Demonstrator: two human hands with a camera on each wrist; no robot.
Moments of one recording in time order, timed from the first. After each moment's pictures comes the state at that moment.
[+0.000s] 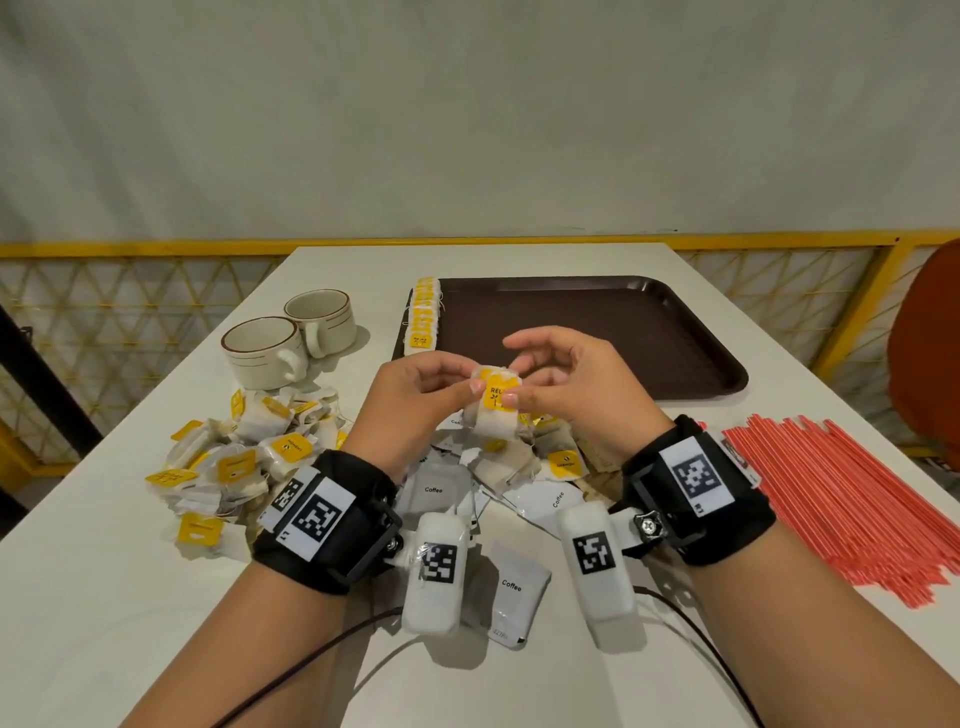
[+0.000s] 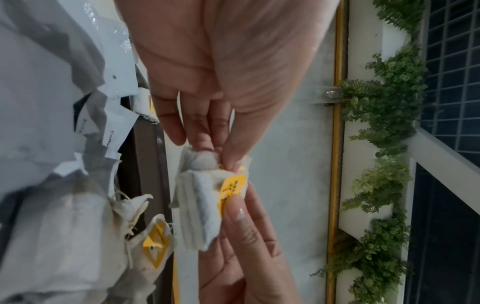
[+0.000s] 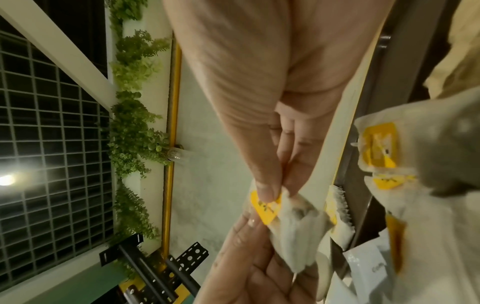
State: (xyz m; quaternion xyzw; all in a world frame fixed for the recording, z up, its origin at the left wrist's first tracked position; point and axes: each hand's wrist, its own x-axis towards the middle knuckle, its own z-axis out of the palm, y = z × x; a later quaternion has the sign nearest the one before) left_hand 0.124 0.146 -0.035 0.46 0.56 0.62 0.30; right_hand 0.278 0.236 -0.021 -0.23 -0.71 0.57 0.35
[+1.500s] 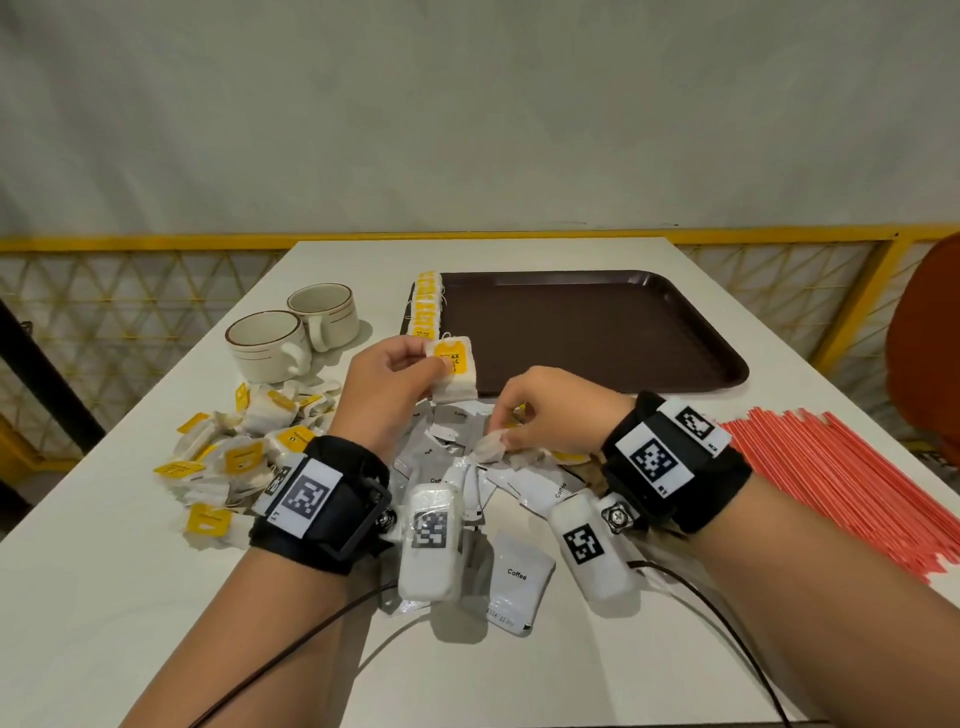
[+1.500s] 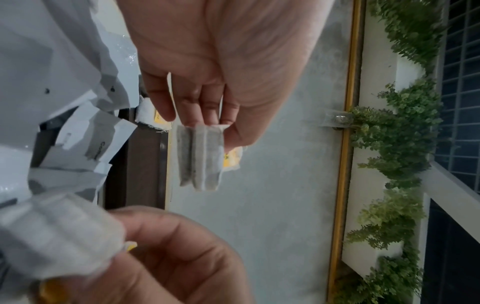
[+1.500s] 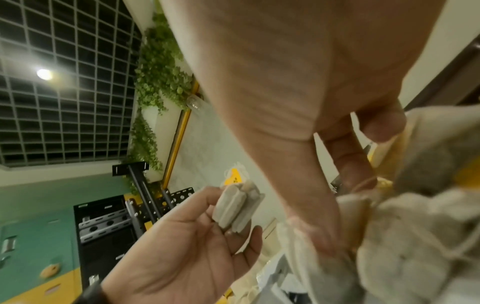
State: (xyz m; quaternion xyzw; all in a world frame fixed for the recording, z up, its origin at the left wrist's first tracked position) left_hand 0.113 0.146 -0.031 0.36 0.59 0.67 0.28; right_hand 0.263 0.238 -0.019 -0.26 -0.94 0.21 0.03
